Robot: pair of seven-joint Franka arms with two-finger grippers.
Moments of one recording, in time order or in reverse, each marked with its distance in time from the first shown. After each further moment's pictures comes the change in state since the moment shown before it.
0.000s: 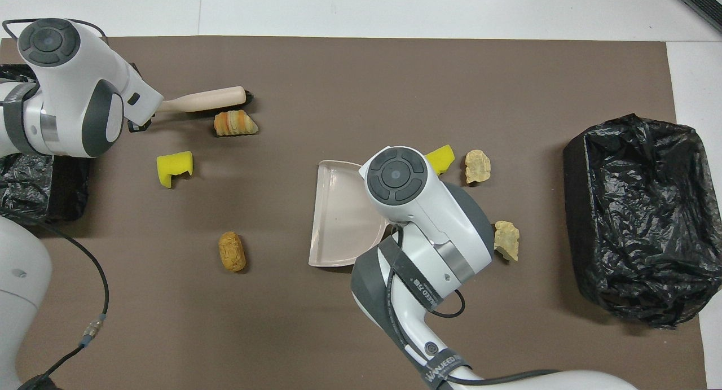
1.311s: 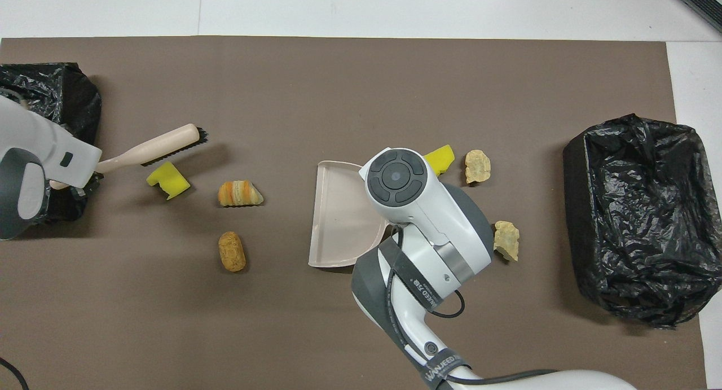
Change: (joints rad) left arm 0.106 -0.421 0.026 -0.457 0.028 -0.033 -0.186; right arm 0.000 0.000 -0.001 -0.012 0.000 0.023 0.000
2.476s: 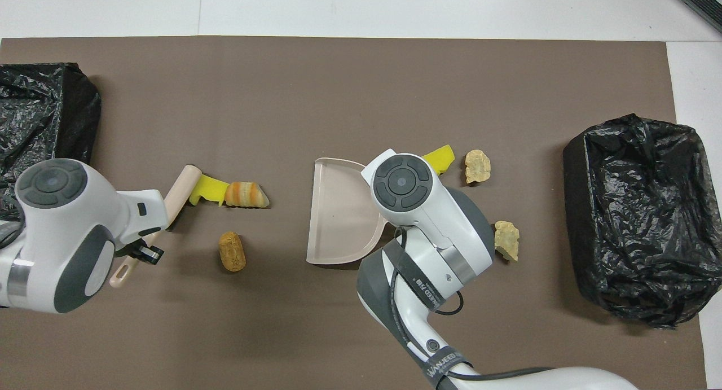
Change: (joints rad) left arm -0.220 -0.228 -0.036 -0.333 0.035 -0.202 -0.924; right arm -0.005 -0.002 -0.001 -0.039 0.000 0.066 0.000
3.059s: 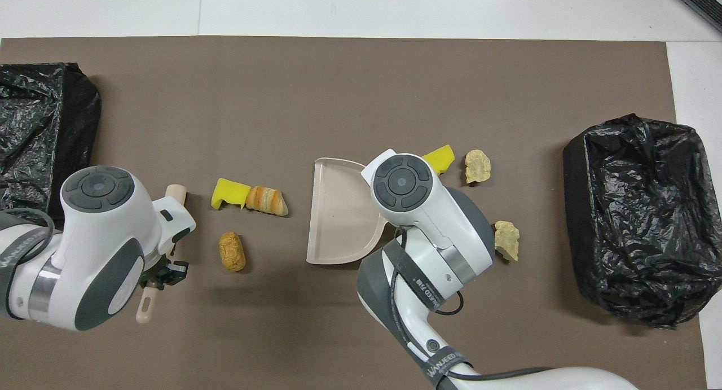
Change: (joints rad) left arm -0.089 -0.063 0.002 0.025 -0.034 -0.263 -0.487; right arm 0.000 0.000 0.000 0.000 0.000 0.000 0.000
